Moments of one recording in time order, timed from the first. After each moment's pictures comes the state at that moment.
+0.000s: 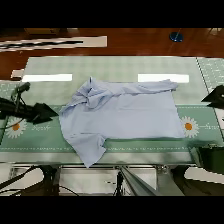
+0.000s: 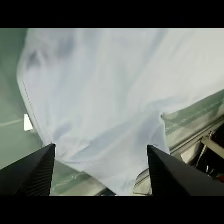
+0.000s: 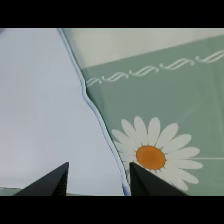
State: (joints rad) left arm 0.47 -1.24 0.76 0.87 -1.47 -1.02; right arm -0.69 -1.43 1.27 -1.13 1.57 1.24
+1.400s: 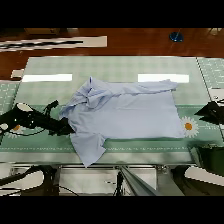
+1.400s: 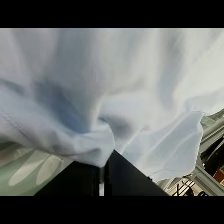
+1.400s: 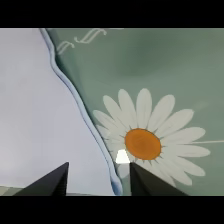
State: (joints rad) left arm 0.19 -1.36 0.57 0.89 -1.22 -1.16; right arm -0.75 -1.38 1.02 -1.14 1.47 1.16
